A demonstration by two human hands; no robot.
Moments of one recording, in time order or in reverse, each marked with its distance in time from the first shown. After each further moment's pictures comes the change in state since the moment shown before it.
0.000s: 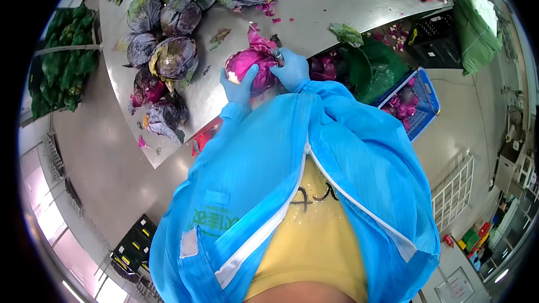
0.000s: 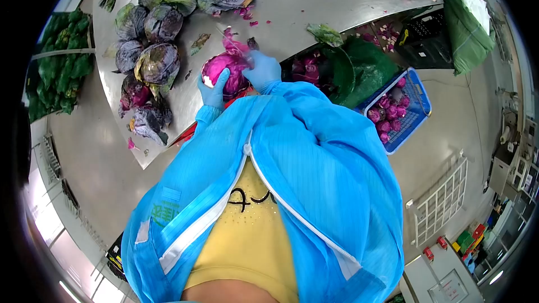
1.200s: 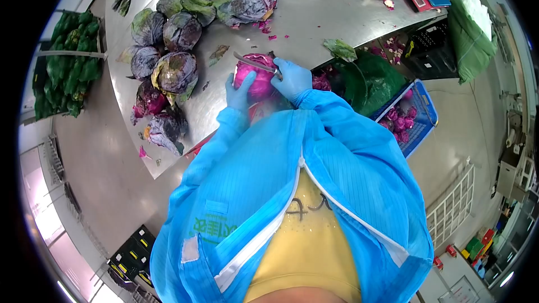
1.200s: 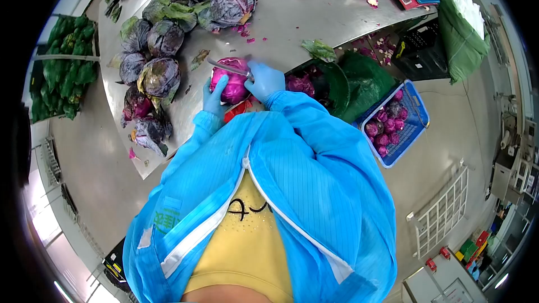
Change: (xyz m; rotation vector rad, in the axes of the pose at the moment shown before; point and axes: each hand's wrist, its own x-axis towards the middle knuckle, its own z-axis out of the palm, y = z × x) left_hand 0.016 0.012 0.019 -0.260 -0.203 -0.172; right_hand 0.012 0.003 -0.022 -0.317 -0.015 -0.253
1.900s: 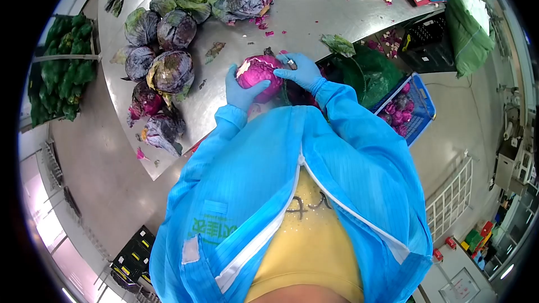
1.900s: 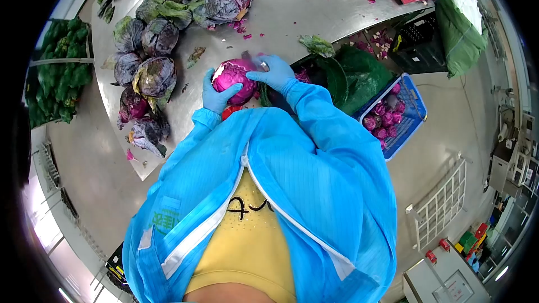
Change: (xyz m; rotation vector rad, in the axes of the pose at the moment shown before) left_hand -0.006 0.002 0.000 0.586 -0.027 0.331; right_hand 0.011 0.053 0.002 0.230 -0.125 0.013
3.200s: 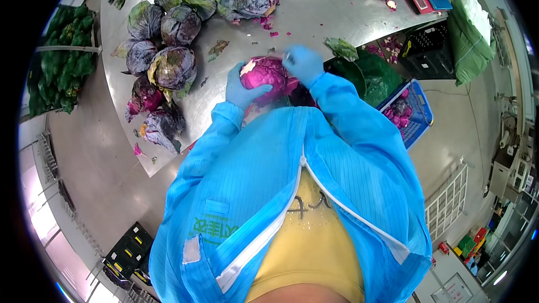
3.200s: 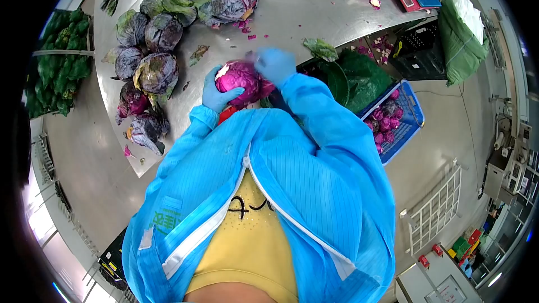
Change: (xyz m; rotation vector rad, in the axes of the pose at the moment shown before) left_hand 0.011 -0.011 -0.014 0.166 -0.121 0.145; right_hand 0.022 -0.013 -0.005 -0.271 0.290 -0.354
